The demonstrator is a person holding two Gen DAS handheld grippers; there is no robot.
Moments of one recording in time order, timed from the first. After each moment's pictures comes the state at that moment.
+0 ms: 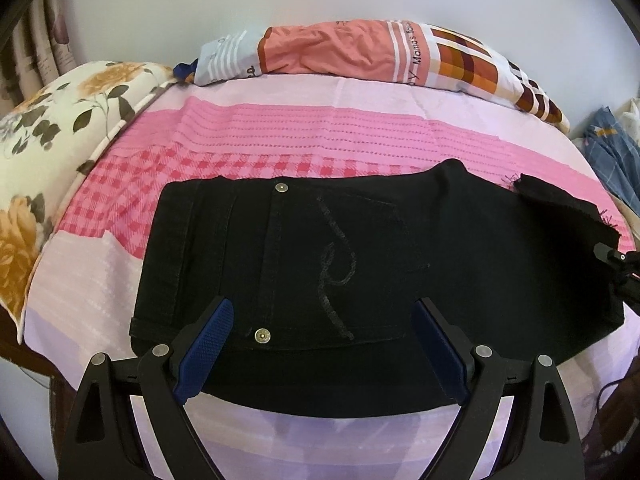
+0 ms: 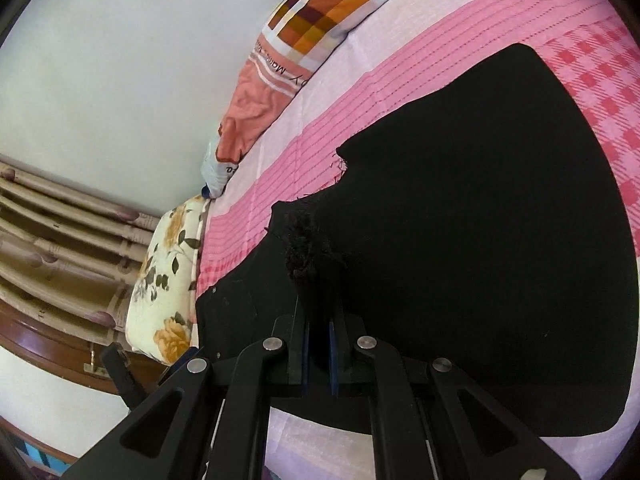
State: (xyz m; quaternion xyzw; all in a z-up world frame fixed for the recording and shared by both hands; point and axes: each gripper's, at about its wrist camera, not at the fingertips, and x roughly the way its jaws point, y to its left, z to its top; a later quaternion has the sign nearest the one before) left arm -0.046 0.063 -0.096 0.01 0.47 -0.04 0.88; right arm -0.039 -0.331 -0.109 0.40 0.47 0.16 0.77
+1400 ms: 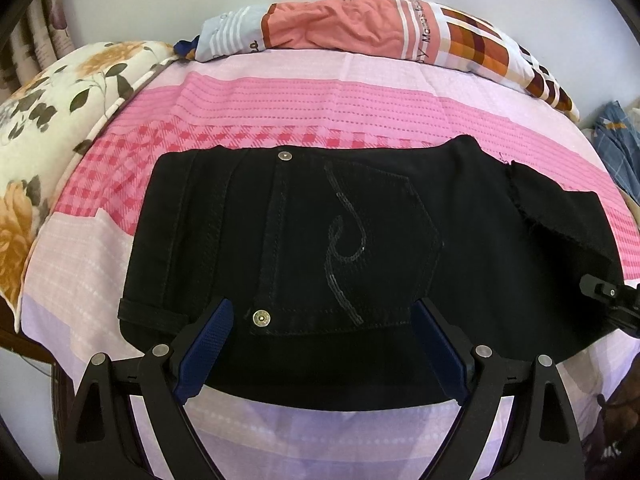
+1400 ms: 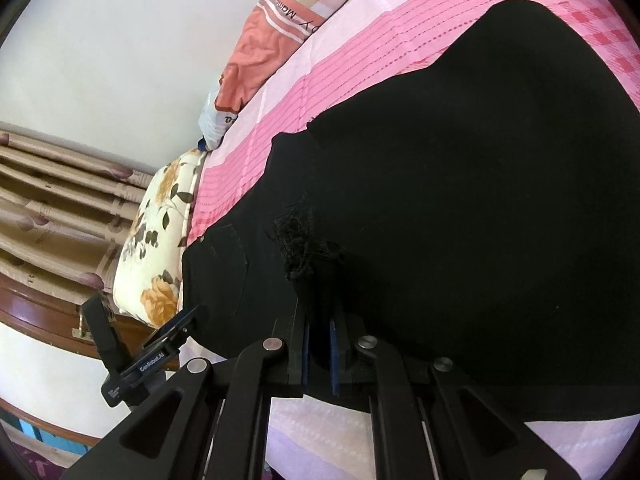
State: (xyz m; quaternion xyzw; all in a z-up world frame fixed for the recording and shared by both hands) left arm -0.041 0.065 -0.113 0.01 0.51 -0.03 0.86; right arm -0.039 -0.281 -0.132 0.36 0.52 0.20 0.75
